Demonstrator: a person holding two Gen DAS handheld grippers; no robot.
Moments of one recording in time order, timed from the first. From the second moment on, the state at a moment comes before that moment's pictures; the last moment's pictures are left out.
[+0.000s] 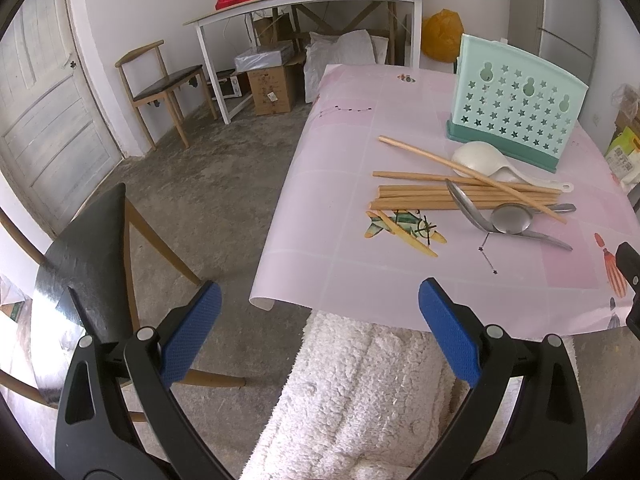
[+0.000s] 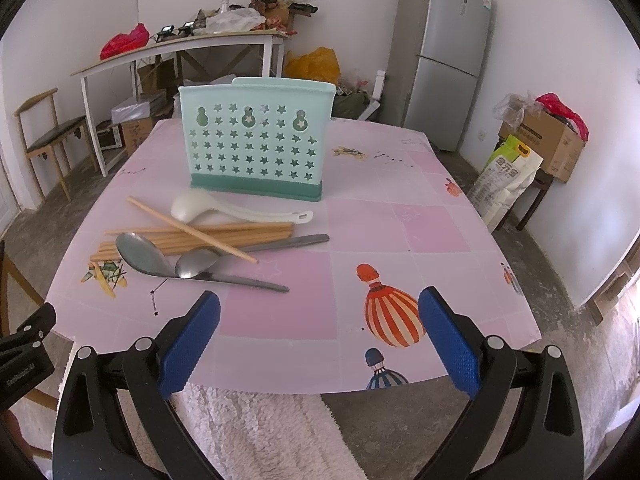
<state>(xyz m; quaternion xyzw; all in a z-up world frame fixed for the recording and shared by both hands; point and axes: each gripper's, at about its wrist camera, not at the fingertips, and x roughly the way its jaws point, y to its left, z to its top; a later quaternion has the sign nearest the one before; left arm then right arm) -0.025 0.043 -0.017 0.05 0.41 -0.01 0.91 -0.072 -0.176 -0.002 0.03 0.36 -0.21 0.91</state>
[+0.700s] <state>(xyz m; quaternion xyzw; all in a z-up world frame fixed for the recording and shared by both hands) -0.022 0.034 -0.018 0.05 0.42 -0.03 0.91 -0.071 -0.175 -0.006 0.03 0.36 -0.20 0.91</state>
